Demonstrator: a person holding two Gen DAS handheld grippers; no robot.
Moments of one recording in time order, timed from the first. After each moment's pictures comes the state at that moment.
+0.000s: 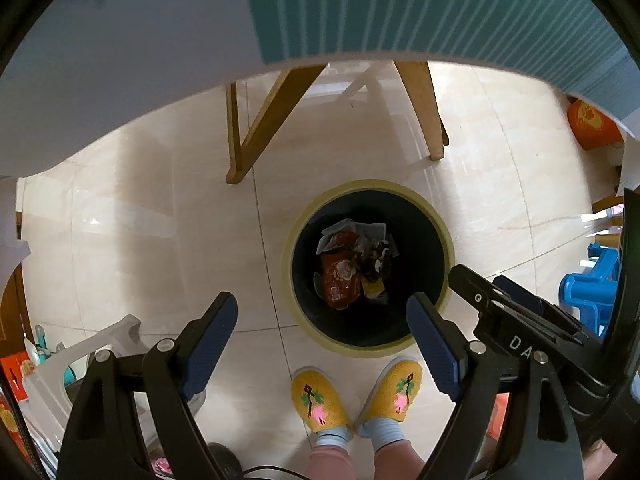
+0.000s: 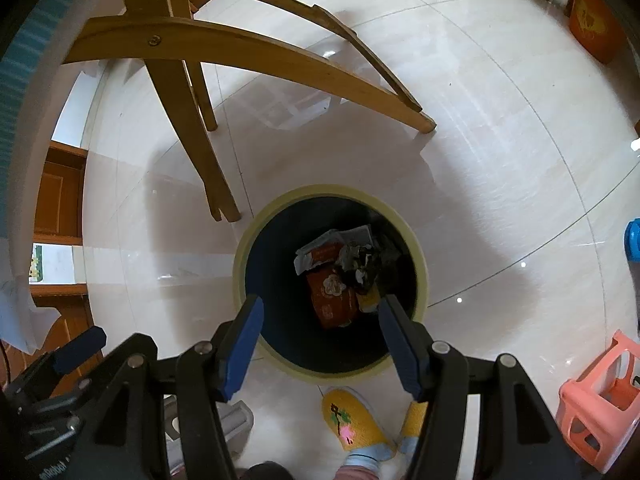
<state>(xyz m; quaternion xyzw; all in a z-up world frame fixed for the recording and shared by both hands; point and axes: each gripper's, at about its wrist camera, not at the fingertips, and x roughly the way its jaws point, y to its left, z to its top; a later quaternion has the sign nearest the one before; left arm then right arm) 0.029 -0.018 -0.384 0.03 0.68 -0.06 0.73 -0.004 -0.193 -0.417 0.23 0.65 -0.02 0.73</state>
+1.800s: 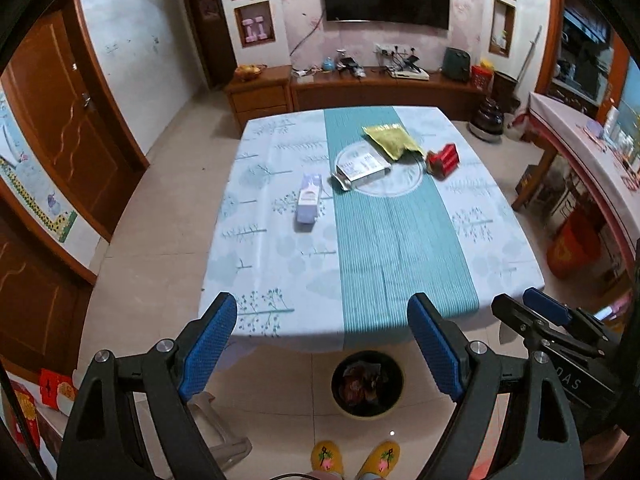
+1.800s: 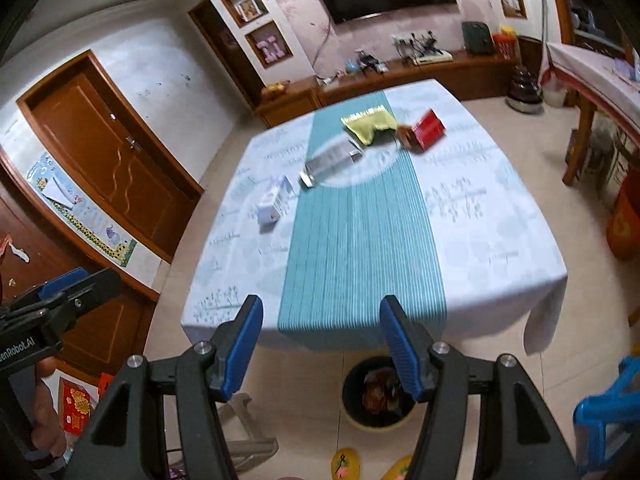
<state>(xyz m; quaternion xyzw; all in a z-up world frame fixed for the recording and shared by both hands) 0.006 0.001 0.099 0.02 0.46 0.01 0.89 0.011 -0.219 0.016 0.14 0.44 0.14 0.87</state>
